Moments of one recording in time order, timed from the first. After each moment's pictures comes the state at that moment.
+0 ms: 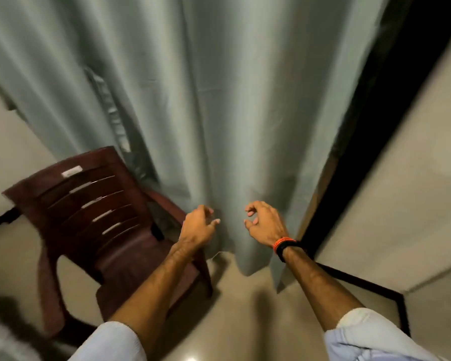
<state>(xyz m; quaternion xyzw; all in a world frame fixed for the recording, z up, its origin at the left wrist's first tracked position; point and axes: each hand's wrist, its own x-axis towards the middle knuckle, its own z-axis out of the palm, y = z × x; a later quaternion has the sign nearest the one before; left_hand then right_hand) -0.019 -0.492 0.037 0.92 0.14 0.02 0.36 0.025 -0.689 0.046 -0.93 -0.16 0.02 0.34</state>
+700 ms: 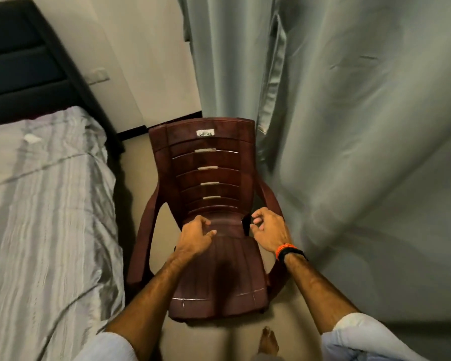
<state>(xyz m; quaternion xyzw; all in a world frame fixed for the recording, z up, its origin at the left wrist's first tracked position) -0.067 -0.198 -0.048 0.78 0.49 0.04 0.38 0.110 -0.322 -0.042 -0.85 -0.39 0.22 0.28</state>
